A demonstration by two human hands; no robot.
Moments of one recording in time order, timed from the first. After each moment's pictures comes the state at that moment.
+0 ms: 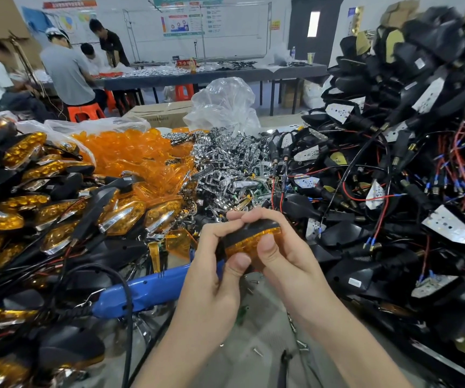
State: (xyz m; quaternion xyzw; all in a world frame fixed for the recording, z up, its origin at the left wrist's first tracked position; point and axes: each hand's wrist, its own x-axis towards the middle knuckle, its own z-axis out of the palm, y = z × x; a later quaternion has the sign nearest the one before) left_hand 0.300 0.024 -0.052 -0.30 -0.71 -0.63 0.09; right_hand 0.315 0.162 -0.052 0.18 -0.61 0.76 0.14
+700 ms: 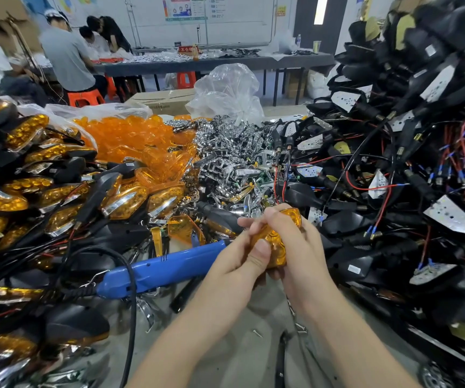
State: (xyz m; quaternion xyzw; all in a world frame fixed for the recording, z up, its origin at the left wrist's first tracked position) left_hand 0.307 0.036 -0.058 -0.24 -0.66 -0.70 -0.14; right_hand 0.314 0.156 -0.050 -0.04 -0.56 0.82 0.11
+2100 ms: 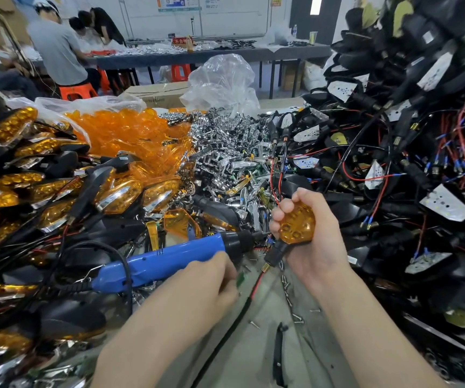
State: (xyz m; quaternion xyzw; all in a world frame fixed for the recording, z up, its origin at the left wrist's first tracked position) left_hand 0.302 -0.006 -0.056 -0.23 -0.95 -0.18 -0.11; right_hand 0.294 0.182 -0.058 -0.03 -0.35 0.93 0.11
